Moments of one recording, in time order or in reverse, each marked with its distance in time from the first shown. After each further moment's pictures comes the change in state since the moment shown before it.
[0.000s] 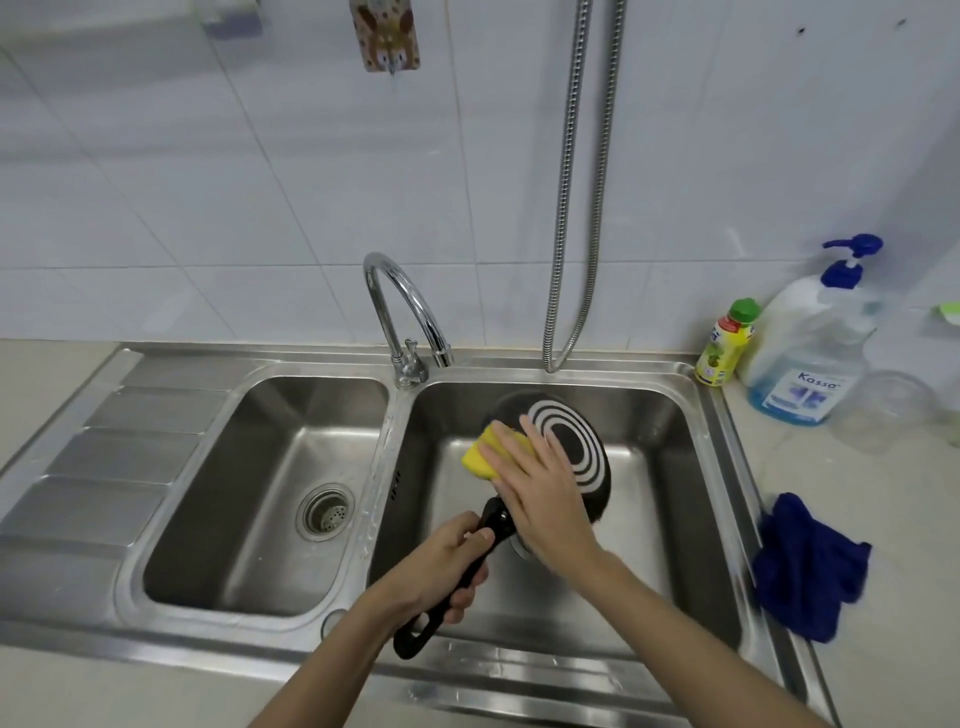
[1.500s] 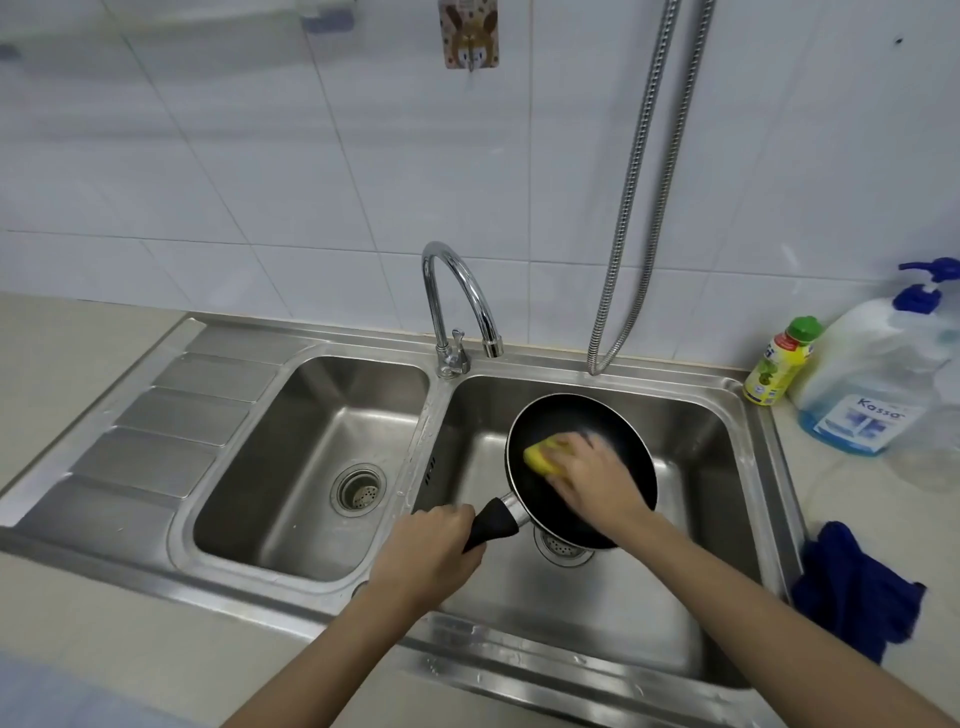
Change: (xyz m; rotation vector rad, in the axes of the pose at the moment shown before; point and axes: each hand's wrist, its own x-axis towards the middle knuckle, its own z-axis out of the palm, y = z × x) left_hand -0.023 -0.007 -0.018 1.367 0.527 0.179; right_hand 0.020 0.044 0.009 -0.225 -0.278 -0.043
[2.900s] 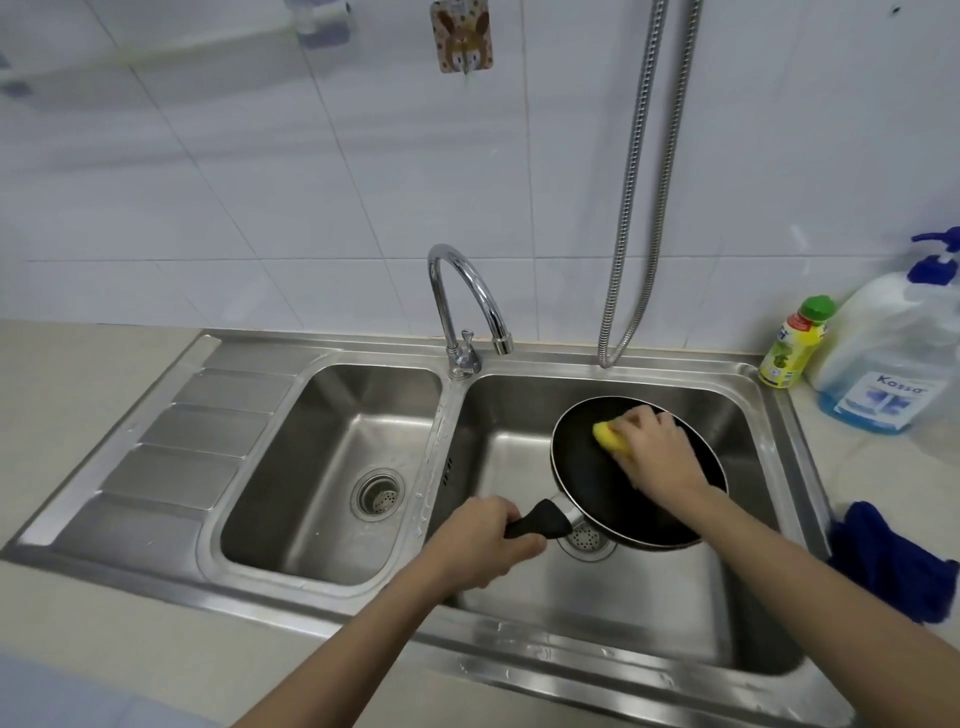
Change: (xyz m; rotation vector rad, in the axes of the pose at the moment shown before) left_hand 0.007 0.019 -0.026 -0.574 -0.259 -0.063; right_hand -0.007 0.040 -0.017 -0.032 0.007 0.273
